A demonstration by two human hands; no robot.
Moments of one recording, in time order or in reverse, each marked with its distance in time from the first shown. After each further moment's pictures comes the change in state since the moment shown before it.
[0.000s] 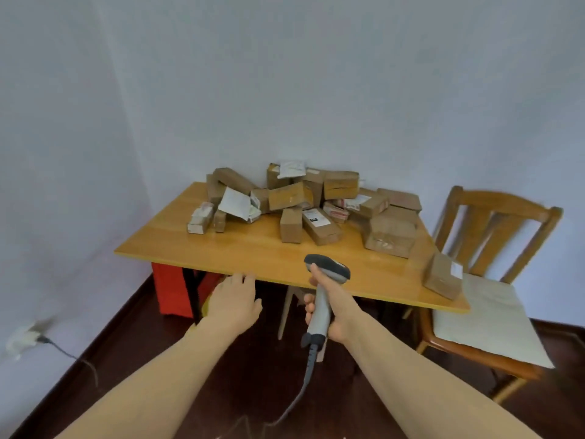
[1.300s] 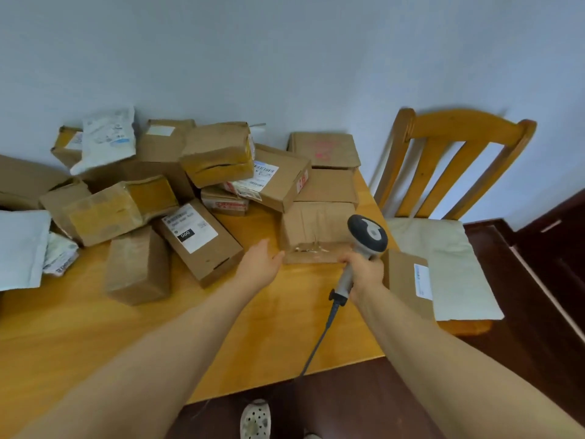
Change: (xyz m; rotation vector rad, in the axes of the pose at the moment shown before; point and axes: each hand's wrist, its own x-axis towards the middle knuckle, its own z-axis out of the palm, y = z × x) left_hand 0.455 0.280 0.118 -0.537 -0.448 0.090; right_hand 0.332 -0.247 -0.261 0.097 0.882 -0.128
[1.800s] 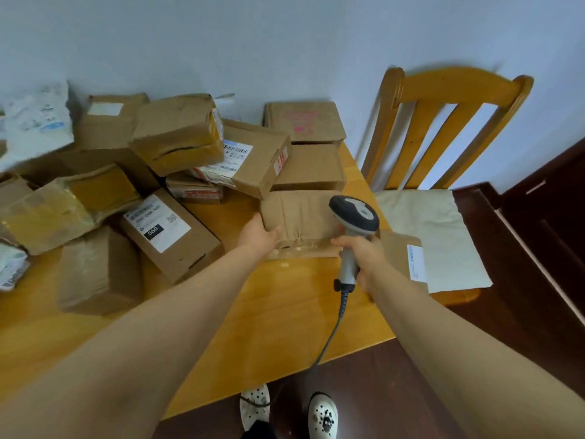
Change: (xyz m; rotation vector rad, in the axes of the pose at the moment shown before) left_hand 0.057 0.026 0.020 -0.270 -0.036 -0.096; right_hand 0.046 -0.005 -0.016 -0.056 -0.123 0.009
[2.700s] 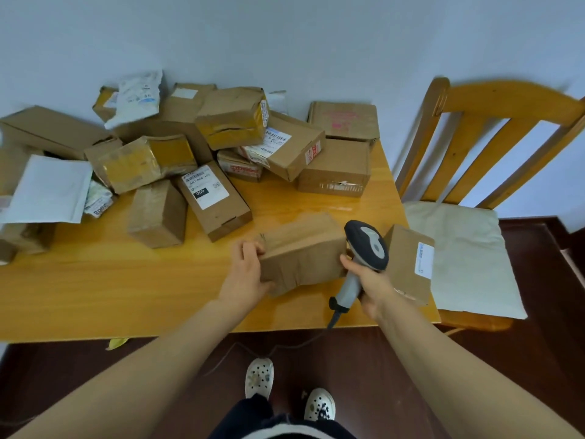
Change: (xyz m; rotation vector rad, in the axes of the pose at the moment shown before) left_hand -0.148 -0.074 0.022 0.306 0.281 0.166; right_hand -0.043 0.055 -0.053 0.045 -0.298 0.086
